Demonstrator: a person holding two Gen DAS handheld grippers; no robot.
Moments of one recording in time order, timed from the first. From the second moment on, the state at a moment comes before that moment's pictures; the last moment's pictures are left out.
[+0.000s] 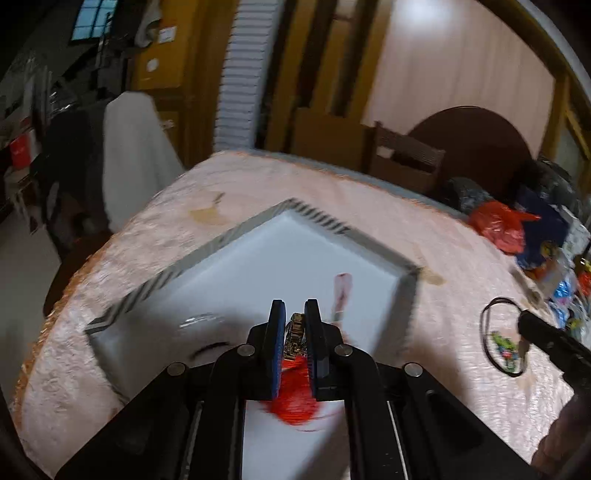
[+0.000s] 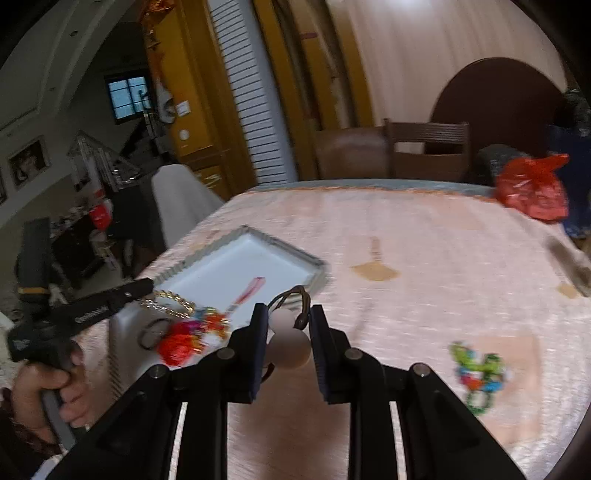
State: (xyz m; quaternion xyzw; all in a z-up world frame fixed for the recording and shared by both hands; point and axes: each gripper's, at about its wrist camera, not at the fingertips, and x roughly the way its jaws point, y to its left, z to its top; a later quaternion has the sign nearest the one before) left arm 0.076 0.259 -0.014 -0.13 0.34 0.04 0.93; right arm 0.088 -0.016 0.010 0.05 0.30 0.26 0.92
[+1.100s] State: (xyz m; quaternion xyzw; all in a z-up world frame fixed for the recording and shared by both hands) left arm 0.042 0.266 -0.047 -0.08 0.37 0.11 0.92; right arm 0.135 0.089 -0.038 0.03 0.38 0.34 0.86
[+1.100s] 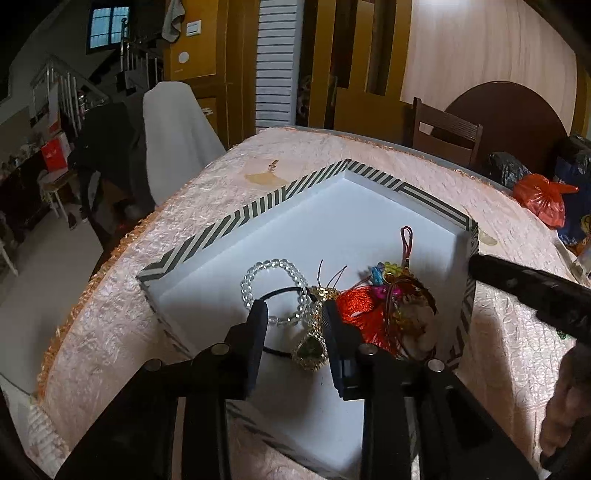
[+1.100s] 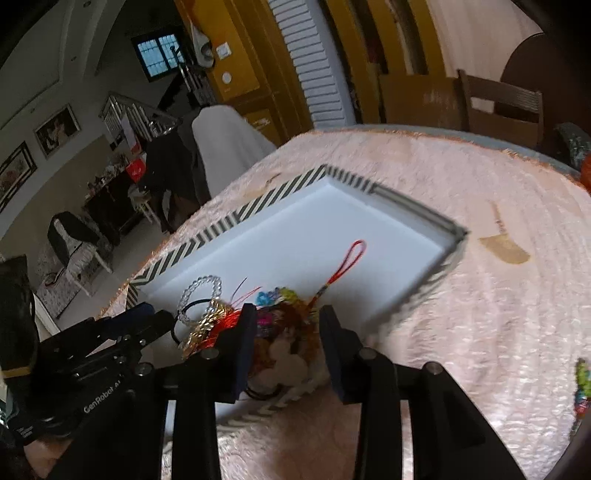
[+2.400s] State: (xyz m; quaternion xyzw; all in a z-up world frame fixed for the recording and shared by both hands) left arm 0.096 0.023 -0.088 0.01 0.43 -0.09 0.90; right arm 0.131 -0.182 -0.096 0.10 0.41 0.13 0.90
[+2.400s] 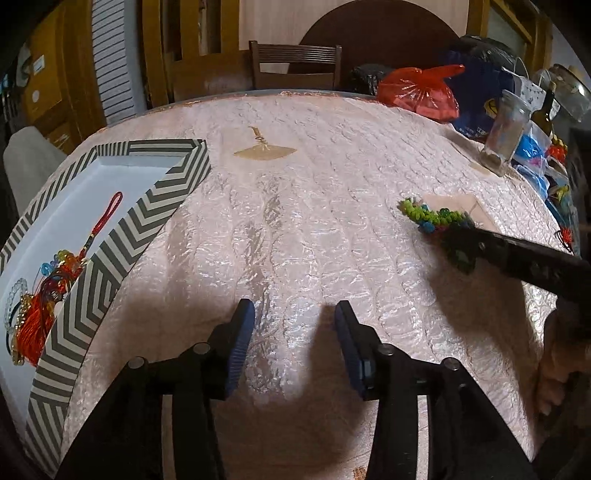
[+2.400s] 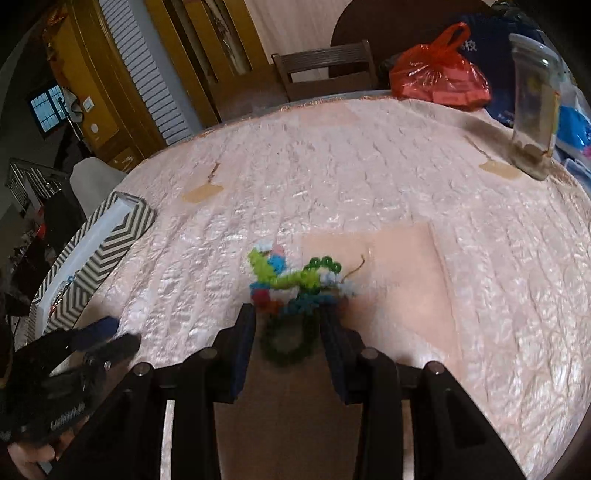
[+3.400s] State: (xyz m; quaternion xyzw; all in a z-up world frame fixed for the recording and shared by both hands) left arm 0.094 -0.049 -0.068 0.04 0.42 -0.16 0.89; right arm 0.046 -0.272 -0.044 0.21 0.28 0.12 0.93
